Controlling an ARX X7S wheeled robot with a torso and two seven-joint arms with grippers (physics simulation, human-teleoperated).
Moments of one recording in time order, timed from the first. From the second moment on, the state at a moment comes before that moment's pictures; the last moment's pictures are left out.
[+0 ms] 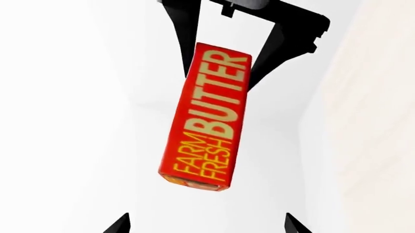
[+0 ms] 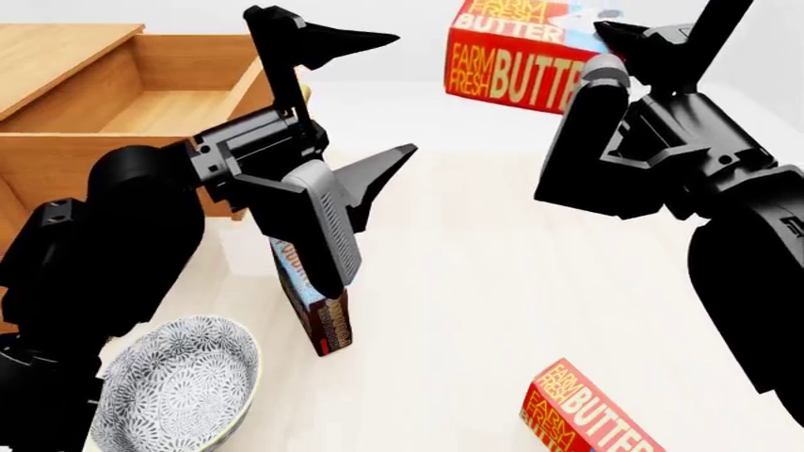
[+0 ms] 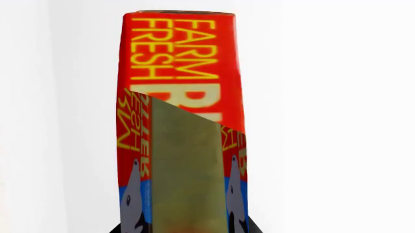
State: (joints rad) left arm -1.08 -0.47 0.54 -0.13 0.27 0.37 0.58; right arm 1.50 0.96 -1.35 -0.52 -0.18 0.83 -0.04
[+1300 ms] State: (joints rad) left arm -1.12 -0.40 0.59 -0.22 0.23 0.42 0.56; right arm 1.46 0.96 -1.34 -0.56 -0.16 0.83 -0.05
